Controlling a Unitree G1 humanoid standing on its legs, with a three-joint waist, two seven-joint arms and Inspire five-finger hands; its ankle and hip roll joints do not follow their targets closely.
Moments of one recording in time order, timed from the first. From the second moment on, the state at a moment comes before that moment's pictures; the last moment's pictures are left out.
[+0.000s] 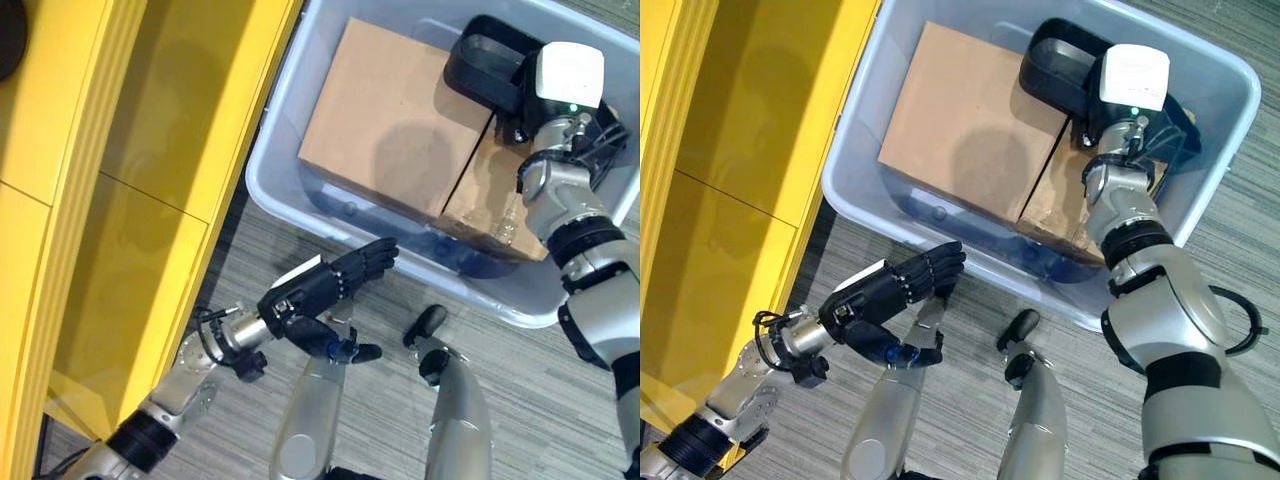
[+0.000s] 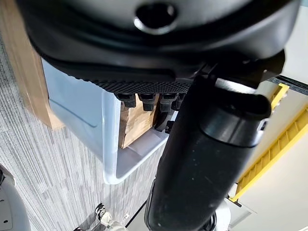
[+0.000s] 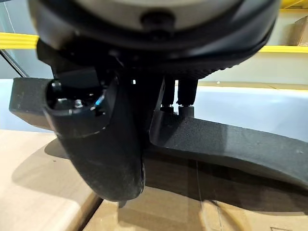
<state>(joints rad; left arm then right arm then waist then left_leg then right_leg) -0.21 0.73 -0.47 -0.02 -0.73 -0.40 -0.58 -1.31 -0.62 0.65 1.14 -0.49 0.20 -0.45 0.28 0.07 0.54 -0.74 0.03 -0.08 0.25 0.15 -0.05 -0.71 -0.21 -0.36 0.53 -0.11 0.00</state>
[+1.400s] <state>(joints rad) 0.06 0.78 -0.07 -0.18 -0.33 -0.53 -0.35 -0.28 -0.82 0.37 -0.09 -0.41 0.06 0.02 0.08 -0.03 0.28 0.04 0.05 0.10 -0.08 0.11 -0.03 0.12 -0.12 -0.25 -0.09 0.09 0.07</state>
